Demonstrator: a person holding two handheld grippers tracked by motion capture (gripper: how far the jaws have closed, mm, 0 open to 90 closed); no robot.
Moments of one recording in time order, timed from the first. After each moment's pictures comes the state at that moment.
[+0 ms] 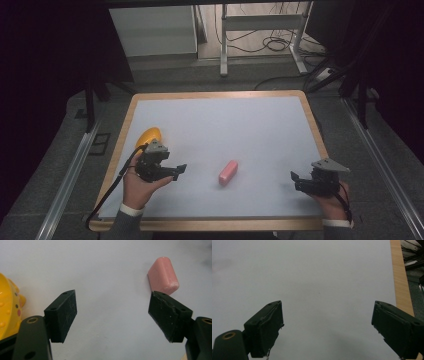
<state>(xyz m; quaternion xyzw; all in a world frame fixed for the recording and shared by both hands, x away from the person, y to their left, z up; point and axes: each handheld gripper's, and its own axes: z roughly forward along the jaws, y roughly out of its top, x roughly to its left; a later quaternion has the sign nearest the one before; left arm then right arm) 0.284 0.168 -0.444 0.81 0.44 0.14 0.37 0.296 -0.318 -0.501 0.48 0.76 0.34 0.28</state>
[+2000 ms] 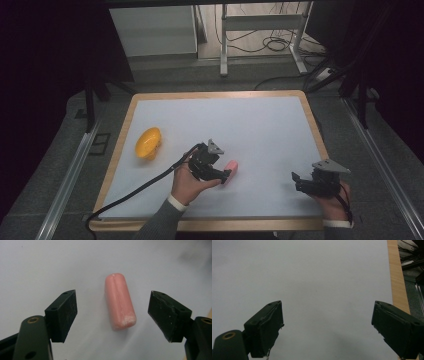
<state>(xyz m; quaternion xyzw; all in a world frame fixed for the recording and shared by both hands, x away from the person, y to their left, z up) 0.308 0.038 -0.451 0.86 0.36 0.11 0.33 0.295 -0.320 -0.502 0.48 0.76 0.34 0.29</state>
